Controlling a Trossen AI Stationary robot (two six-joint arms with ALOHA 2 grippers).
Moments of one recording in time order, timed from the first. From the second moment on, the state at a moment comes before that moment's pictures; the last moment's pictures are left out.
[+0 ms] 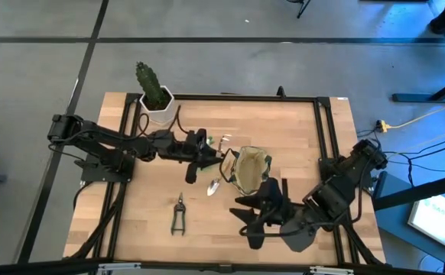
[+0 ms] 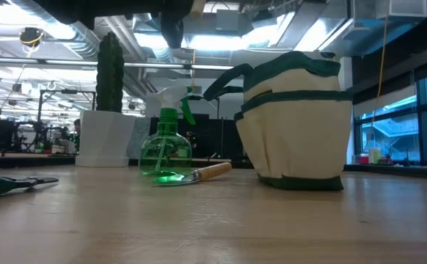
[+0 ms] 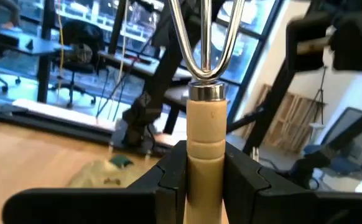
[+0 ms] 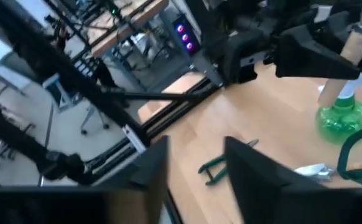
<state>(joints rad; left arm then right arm) -0.04 1.33 0.68 0.73 0.04 -0.33 0.73 1.81 2.02 -0.82 0.79 1.03</state>
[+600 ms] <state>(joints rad) -0.03 1.33 0.68 0.81 -0.07 -0.49 0.69 1.70 1.93 -0.85 0.64 0.71</state>
